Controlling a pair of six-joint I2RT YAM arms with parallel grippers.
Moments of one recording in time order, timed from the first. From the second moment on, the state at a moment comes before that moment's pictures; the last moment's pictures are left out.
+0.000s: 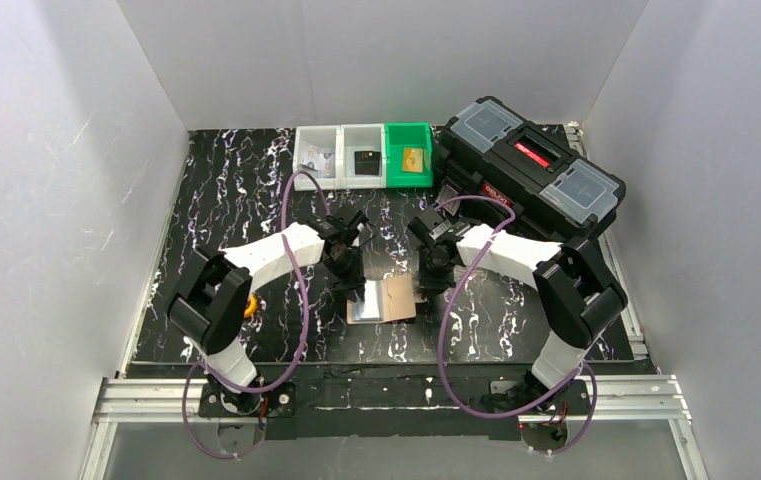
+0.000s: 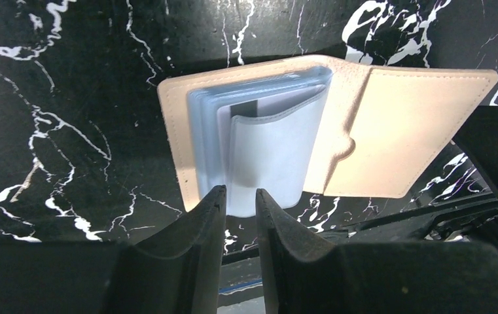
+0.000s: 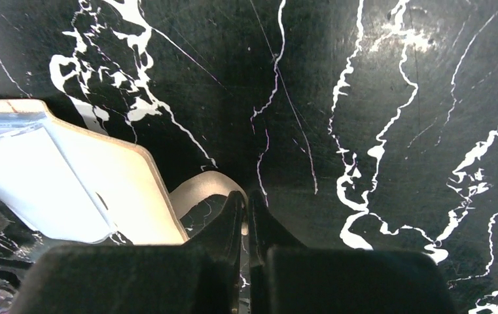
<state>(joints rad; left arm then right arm) -0.65 1.67 1.09 -0.76 0.16 -0.72 0.73 1.70 1.06 -0.68 -0.01 0.73</state>
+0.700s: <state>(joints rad) -0.72 1.81 1.20 -0.70 0.19 -0.80 0.71 1.65 1.06 -0.64 -0.09 0.68</state>
